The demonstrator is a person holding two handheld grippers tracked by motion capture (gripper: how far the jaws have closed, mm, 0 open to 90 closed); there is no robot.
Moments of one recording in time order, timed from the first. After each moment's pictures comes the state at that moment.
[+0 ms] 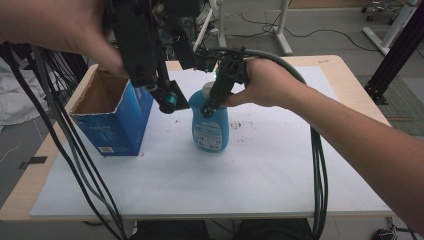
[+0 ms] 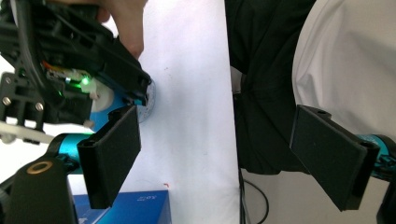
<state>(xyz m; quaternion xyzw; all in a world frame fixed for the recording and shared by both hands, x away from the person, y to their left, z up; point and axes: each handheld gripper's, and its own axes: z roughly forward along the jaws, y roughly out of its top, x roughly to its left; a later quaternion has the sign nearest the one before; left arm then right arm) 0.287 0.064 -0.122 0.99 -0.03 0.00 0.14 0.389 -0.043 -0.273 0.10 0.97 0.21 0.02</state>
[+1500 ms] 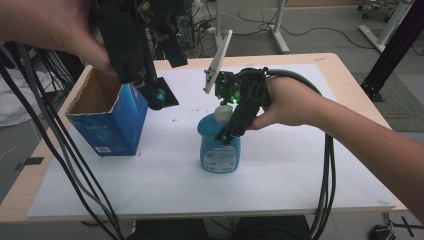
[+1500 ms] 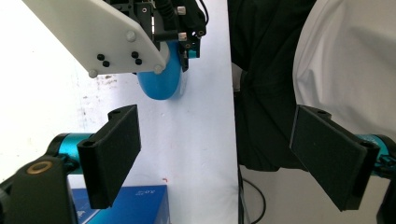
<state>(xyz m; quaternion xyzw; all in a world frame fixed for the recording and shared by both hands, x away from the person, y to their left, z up) 0.290 0.071 -0.125 0.99 -0.01 -0.01 0.14 0.347 -0.078 -0.289 -0.01 0.97 0.23 -0.02</state>
